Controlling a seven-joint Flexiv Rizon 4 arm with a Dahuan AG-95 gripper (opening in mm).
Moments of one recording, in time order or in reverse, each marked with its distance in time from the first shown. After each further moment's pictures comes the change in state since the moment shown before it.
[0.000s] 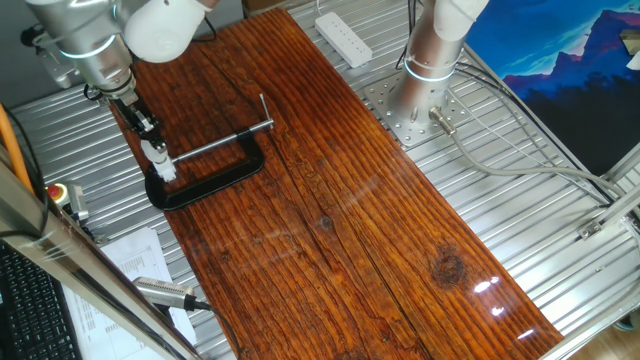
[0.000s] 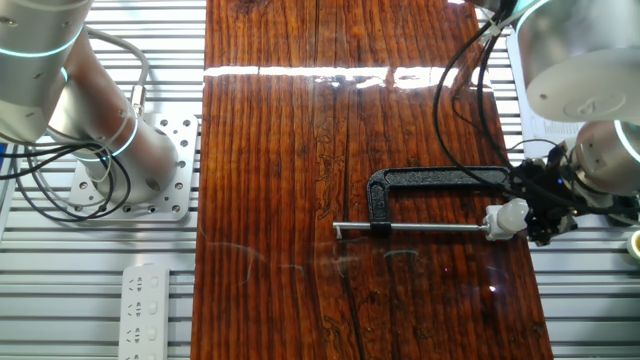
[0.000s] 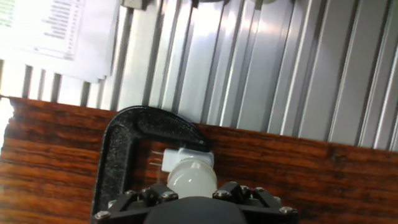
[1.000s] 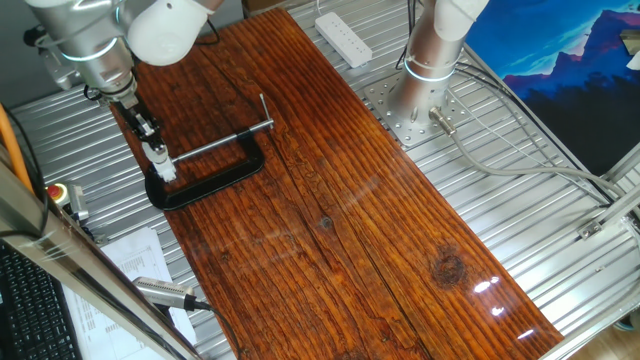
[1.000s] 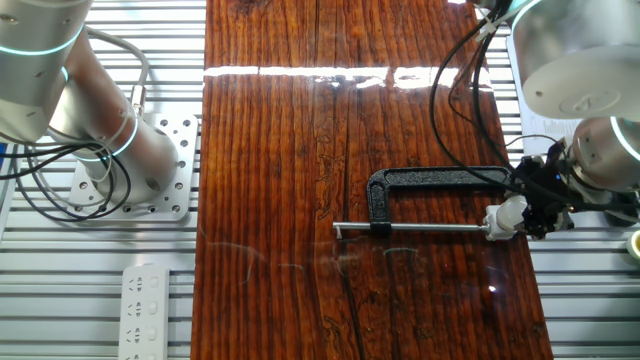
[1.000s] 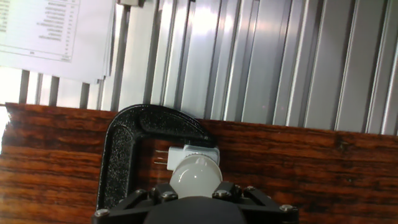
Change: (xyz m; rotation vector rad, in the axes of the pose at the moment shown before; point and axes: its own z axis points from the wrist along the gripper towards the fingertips) arm -0.001 0.002 0.002 0.009 0.002 0.028
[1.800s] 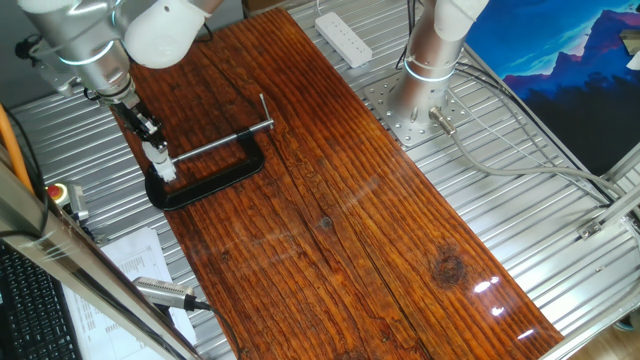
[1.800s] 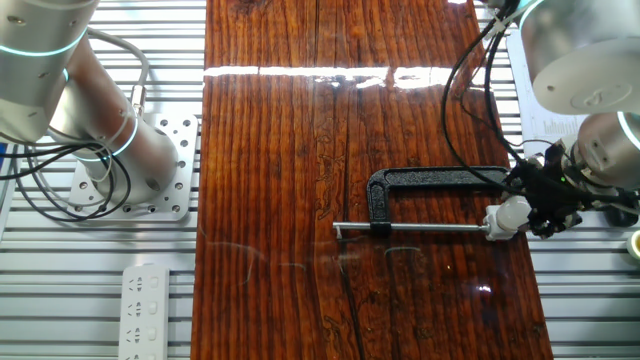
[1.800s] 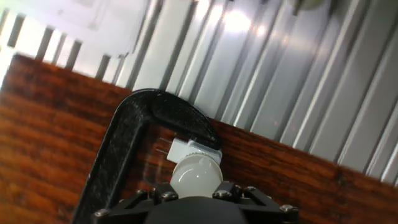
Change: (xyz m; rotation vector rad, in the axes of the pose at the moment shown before) arm 0.000 -0.002 0.000 0.016 0.030 -0.275
